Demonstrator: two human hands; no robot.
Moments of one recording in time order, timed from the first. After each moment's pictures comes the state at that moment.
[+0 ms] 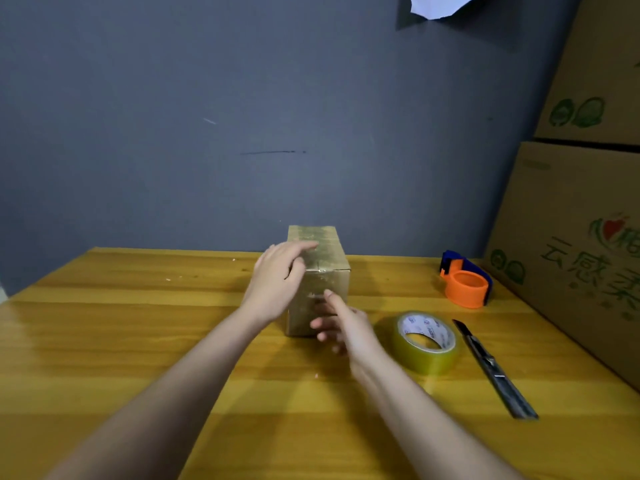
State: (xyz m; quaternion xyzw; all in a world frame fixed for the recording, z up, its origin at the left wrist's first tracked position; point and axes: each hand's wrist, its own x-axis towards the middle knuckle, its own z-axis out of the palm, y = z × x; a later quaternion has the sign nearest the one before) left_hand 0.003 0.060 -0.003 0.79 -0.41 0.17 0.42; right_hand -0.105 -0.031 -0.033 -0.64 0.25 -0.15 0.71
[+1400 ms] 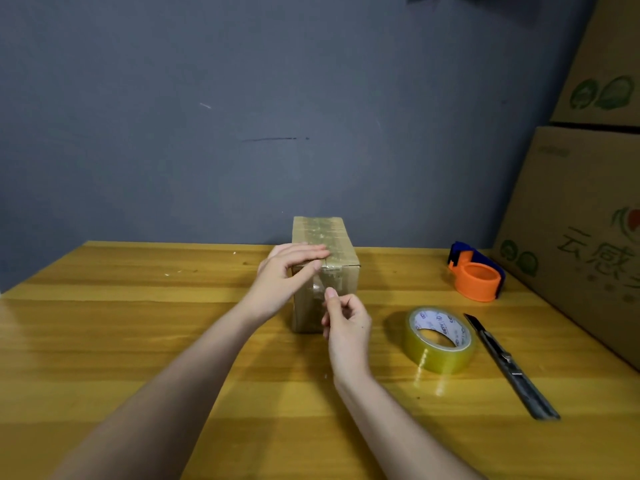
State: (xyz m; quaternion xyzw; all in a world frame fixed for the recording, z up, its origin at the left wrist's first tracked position) left_hand 0.042 0.058 -0.030 0.74 -0.46 0.08 0.48; right_hand -0.073 -0.012 -0.068 -0.59 0.19 -0.40 0.68
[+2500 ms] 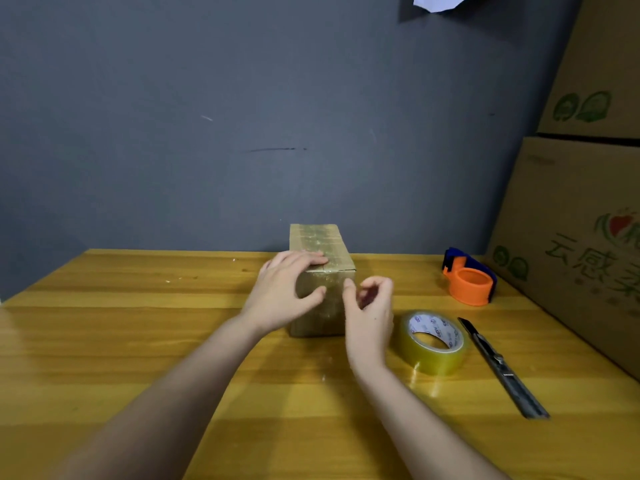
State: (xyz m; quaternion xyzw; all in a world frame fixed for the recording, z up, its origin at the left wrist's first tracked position) left_hand 0.022 0.065 -0.021 0.80 -0.47 0.17 0.33; right_hand -0.084 -0.034 -0.050 -0.68 0.25 -0.51 0.47
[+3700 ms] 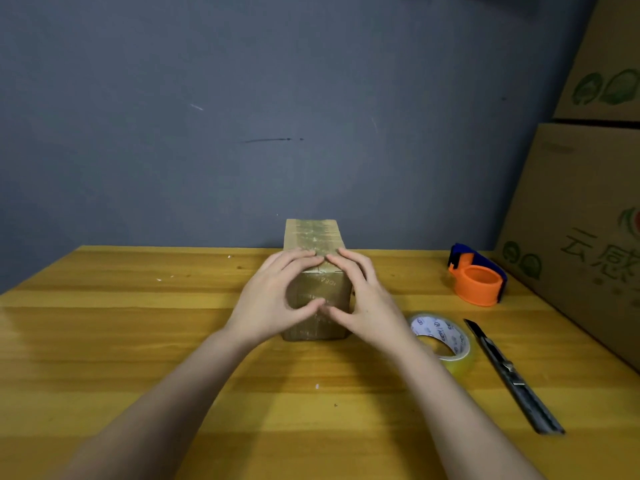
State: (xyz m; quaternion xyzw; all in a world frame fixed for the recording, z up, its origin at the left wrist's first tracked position) left_hand 0.025 0.063 -0.033 0.78 -0.50 0.23 0.30; right_hand -0.081 -0.098 -0.041 -0.92 0.02 -0.28 0.26
